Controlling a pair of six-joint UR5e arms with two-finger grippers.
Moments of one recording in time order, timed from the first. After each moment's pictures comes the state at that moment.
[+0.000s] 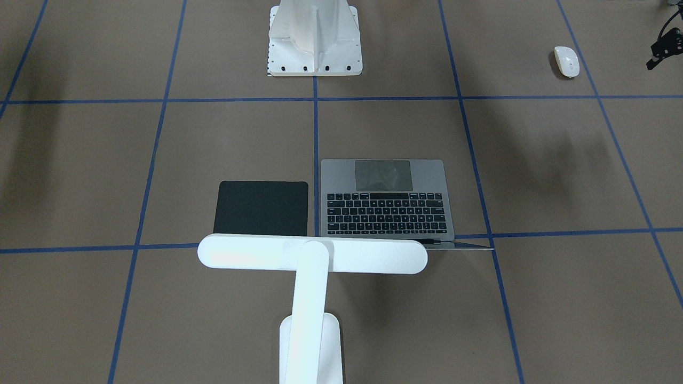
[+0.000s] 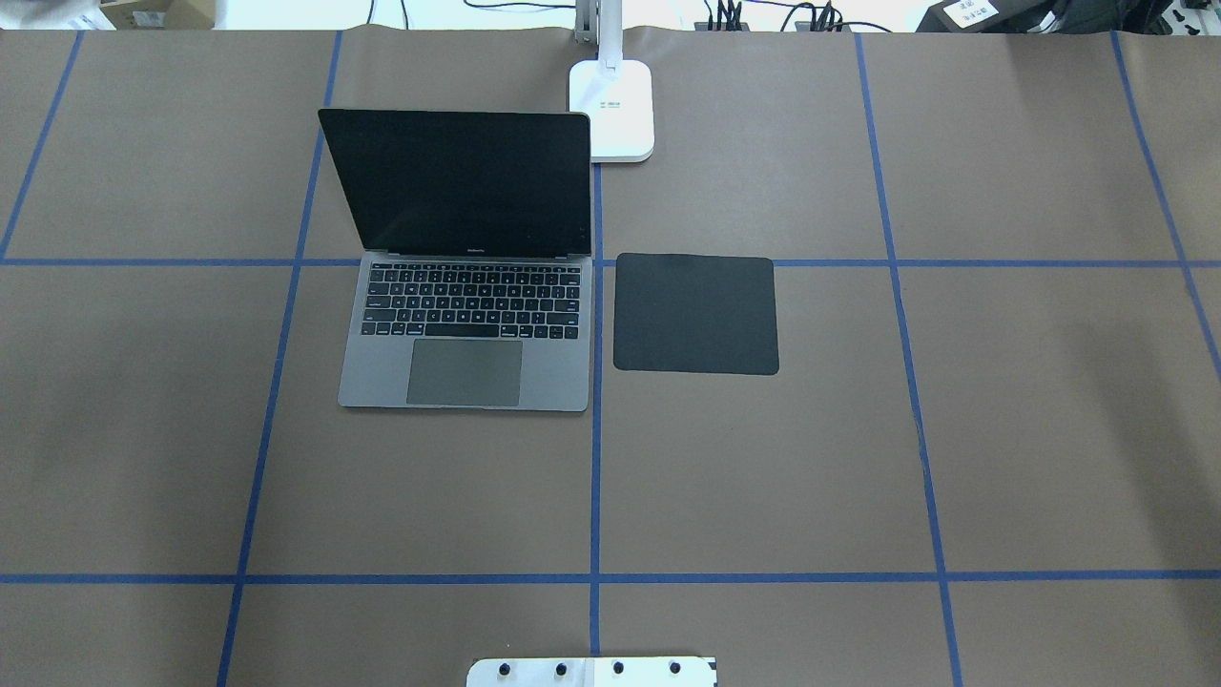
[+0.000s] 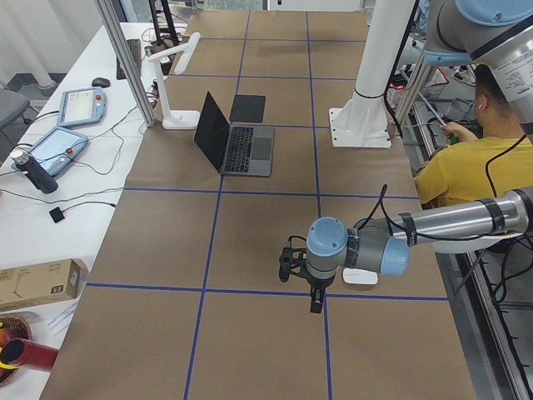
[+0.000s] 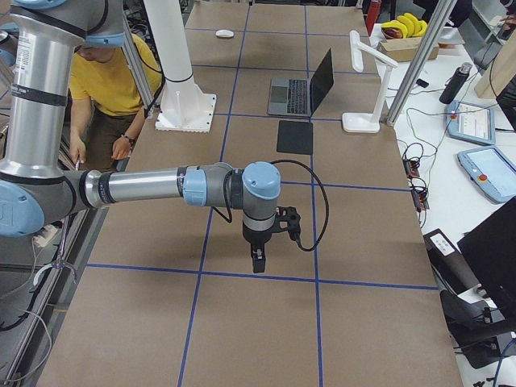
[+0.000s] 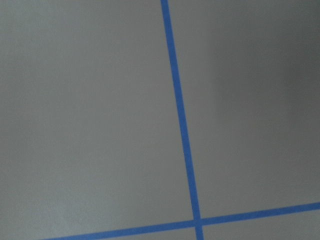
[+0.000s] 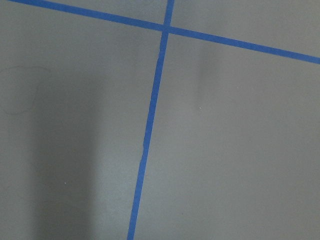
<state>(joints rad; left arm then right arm) -1.41 -1.00 -1.86 -1.94 -2.33 -0.04 1.54 -1.80 1.92 -1.71 2.21 -0.14</state>
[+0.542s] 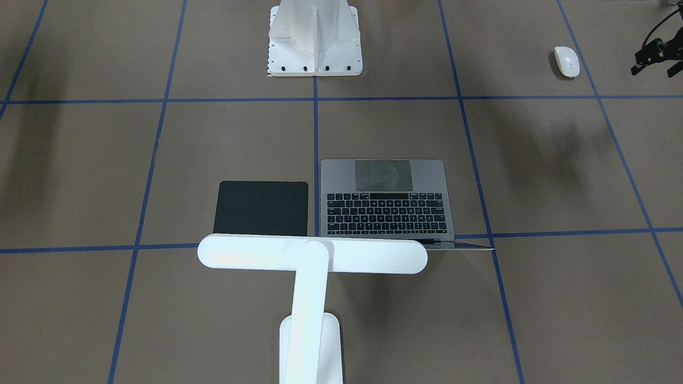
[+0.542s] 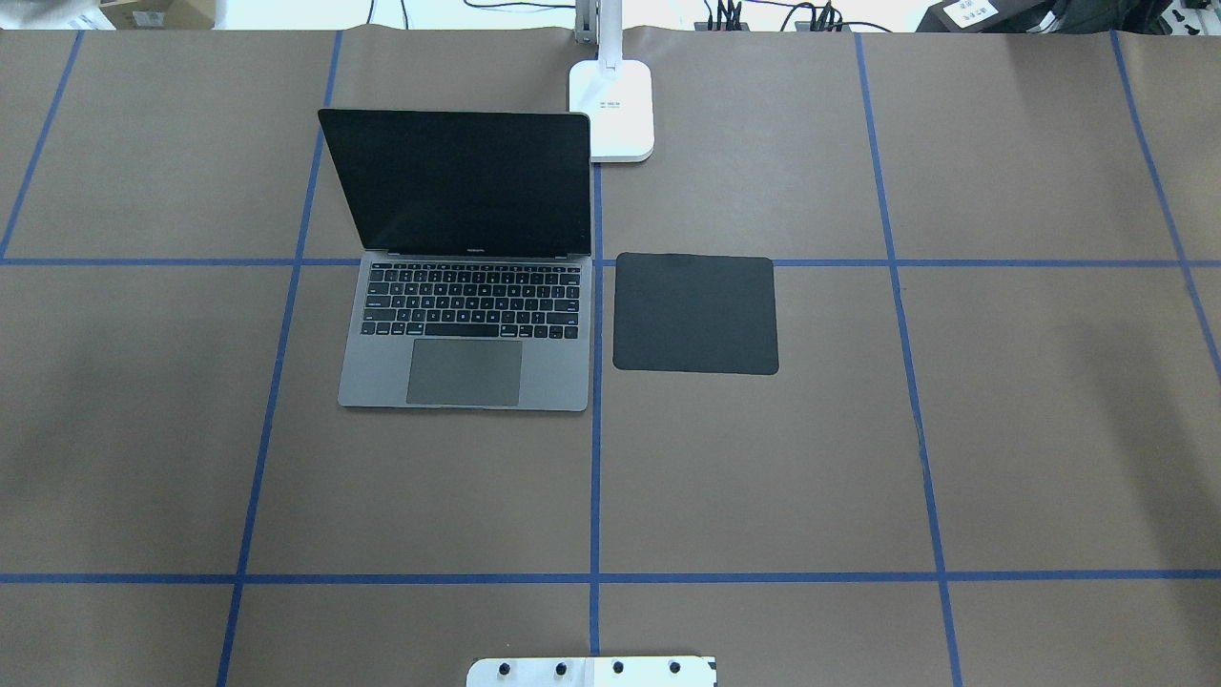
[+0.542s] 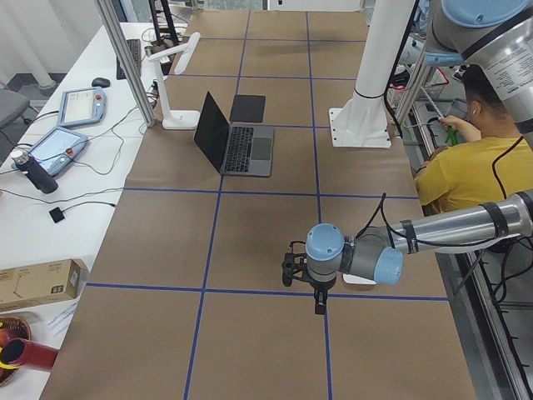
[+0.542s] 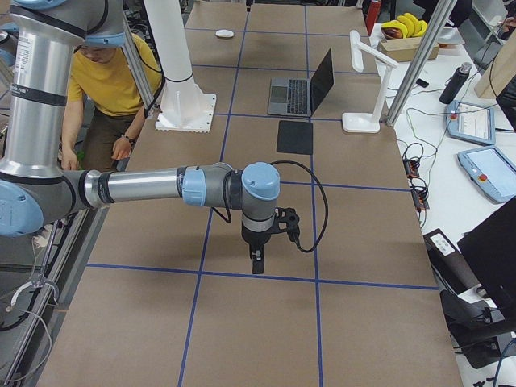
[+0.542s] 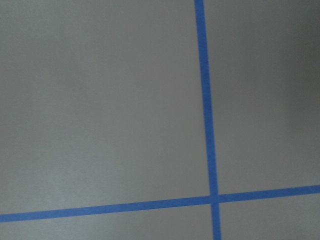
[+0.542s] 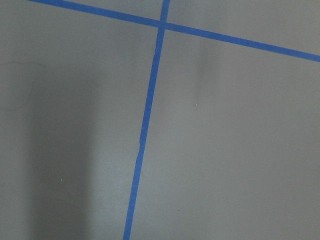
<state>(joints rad) -1.24 -1.00 -1.82 -2.10 -2.34 -0.28 1.54 -1.80 1.92 -1.71 2.21 -0.15</state>
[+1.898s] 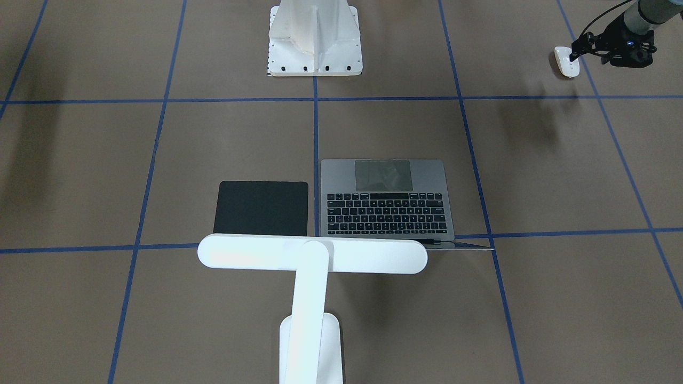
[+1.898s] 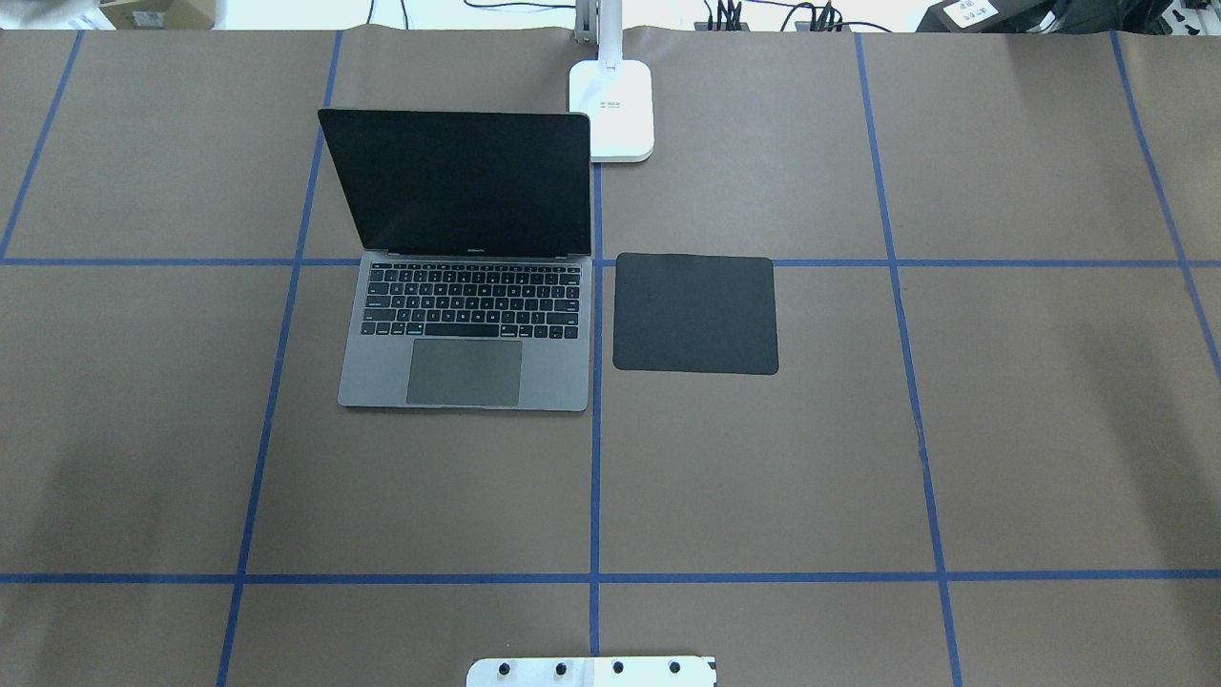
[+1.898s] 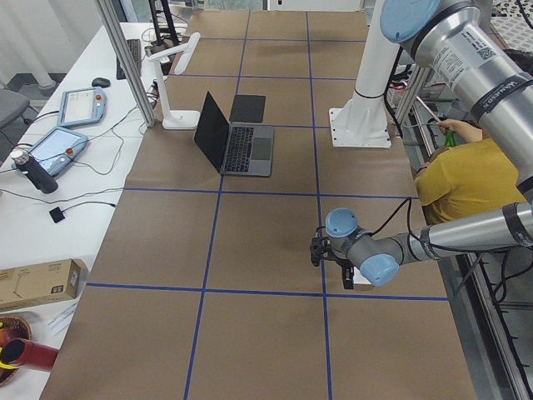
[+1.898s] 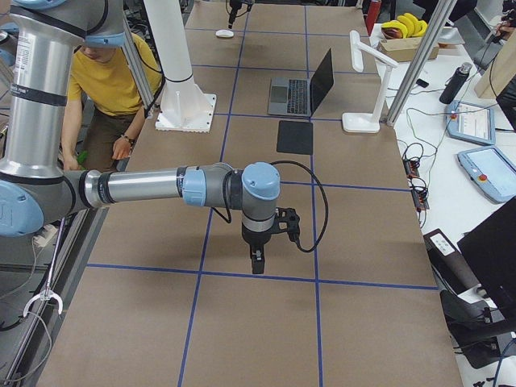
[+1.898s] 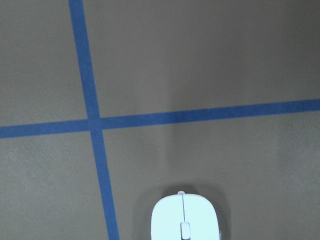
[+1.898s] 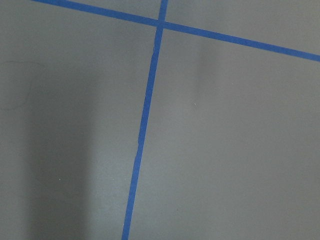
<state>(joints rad) -0.65 -0.88 -1.80 -2.55 -2.24 -0.89 1.54 -1.80 1.92 -1.71 2.21 -0.14</state>
